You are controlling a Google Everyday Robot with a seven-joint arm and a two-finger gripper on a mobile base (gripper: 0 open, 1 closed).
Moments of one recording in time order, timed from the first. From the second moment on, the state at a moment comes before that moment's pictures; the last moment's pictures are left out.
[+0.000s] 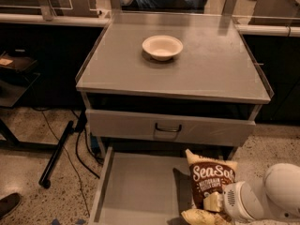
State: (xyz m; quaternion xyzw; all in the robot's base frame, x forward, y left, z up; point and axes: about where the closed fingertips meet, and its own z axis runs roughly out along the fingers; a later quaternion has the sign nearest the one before) arm 0.339 -0.185 0.609 0.03 0.97 0.20 0.10
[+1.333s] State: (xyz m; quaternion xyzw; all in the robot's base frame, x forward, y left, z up) arm 0.355 -0.230 0.711 0.07 0.97 0.15 0.18
